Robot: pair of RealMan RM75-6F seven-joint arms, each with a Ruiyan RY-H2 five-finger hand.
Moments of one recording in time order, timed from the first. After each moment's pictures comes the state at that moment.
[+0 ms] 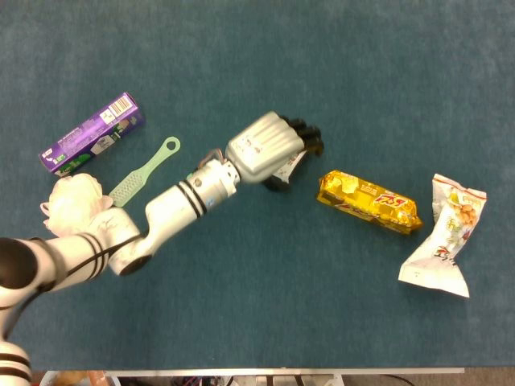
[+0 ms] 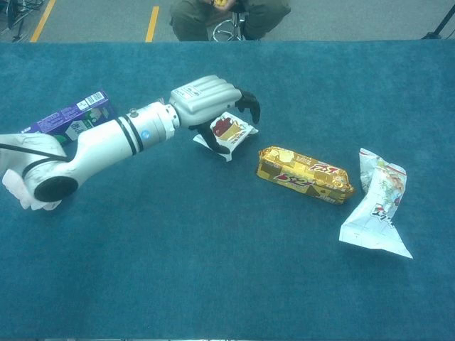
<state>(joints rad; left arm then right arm) -1.02 -1.79 -0.02 -1.08 1.55 0.98 -0.17 0.34 -1.24 0.25 -1.11 -1.43 1.37 1.21</state>
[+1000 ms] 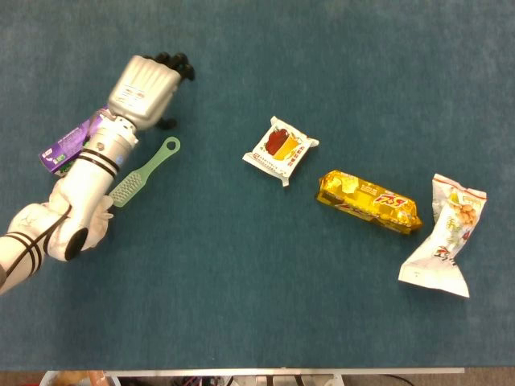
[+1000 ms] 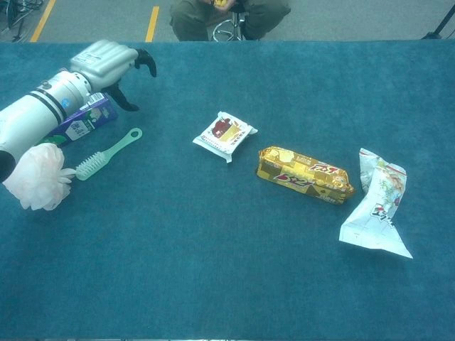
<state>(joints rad) -0.84 -1.66 -0.10 -0.94 1.31 0.91 0.04 0.41 -1.30 0.22 -1.07 -1.48 1.30 1.18</state>
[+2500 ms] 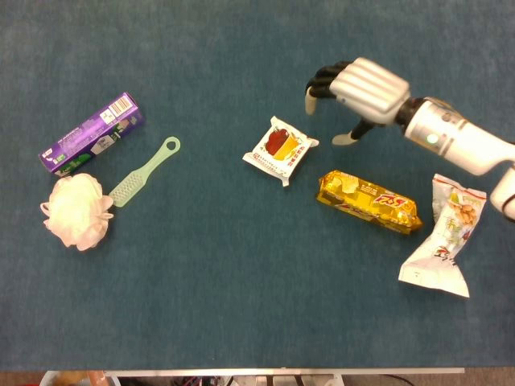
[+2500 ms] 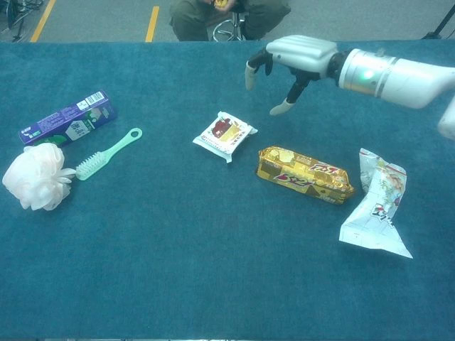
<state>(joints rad) -0.30 -1.27 -0.17 -1.20 1.14 1.35 0.07 1.00 -1.67 -0.03 -0.68 -1.85 0.97 0.84</state>
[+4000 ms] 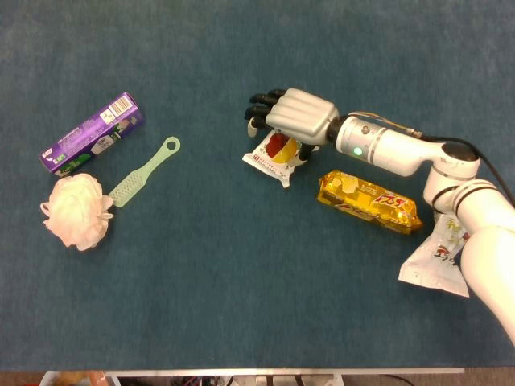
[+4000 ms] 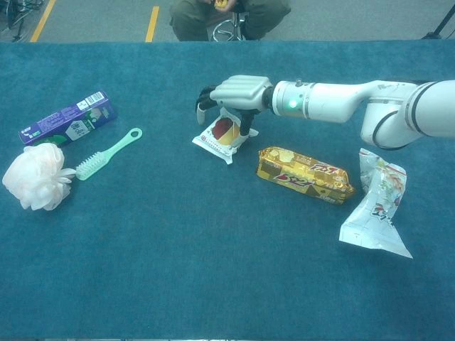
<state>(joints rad) -0.23 -1.33 -0.18 -1.02 1.20 1.27 -0.12 1.18 -2.01 -0.22 -0.27 -1.86 0.86 0.97</state>
